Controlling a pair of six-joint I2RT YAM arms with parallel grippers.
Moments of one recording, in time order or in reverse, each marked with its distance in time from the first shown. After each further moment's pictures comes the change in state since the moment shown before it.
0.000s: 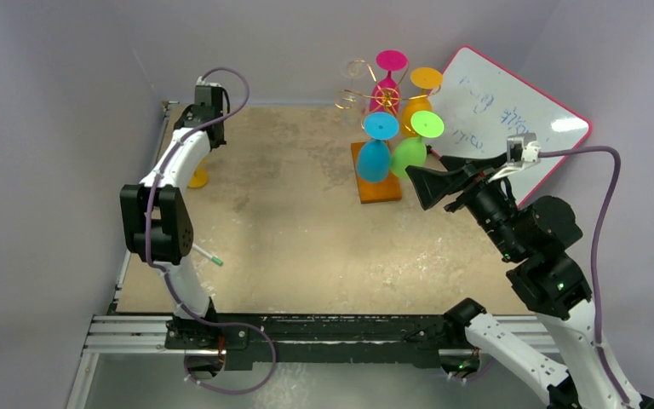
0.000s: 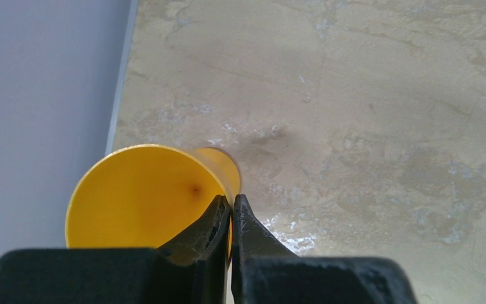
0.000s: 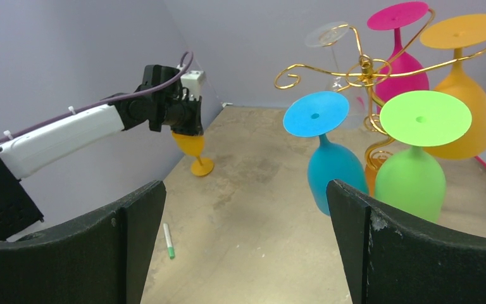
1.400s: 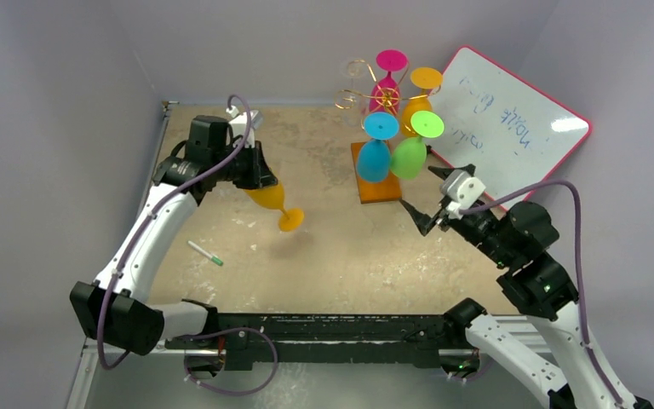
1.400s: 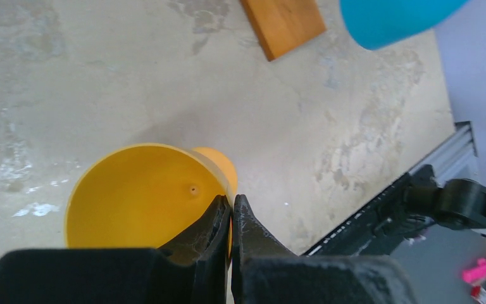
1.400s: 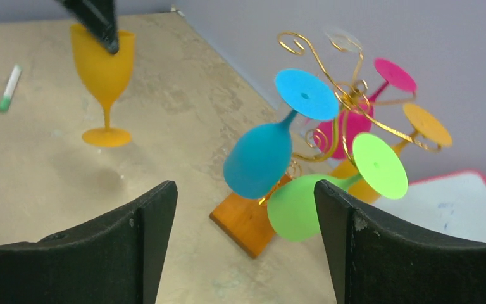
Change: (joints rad) left arm -0.218 -0.562 -0.275 -0.236 0.824 -0.226; right arm 0.000 -0.052 -0.132 -0.037 -0.189 -0.719
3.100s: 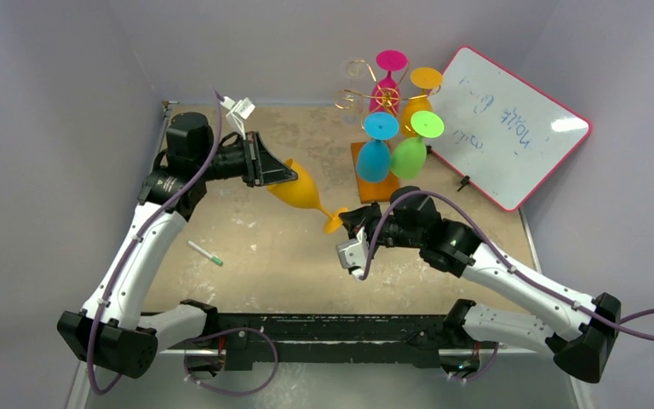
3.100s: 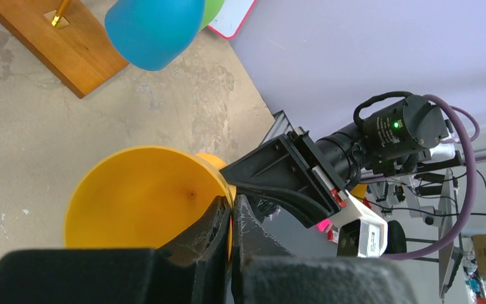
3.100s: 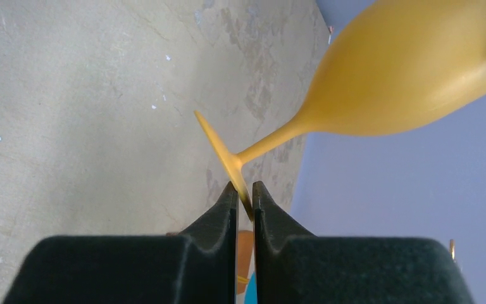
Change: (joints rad) left arm 0.001 -0.147 -0.048 0.293 0.491 -0.355; right arm 0.331 0.397 -0.126 0.049 -0.175 -0.972
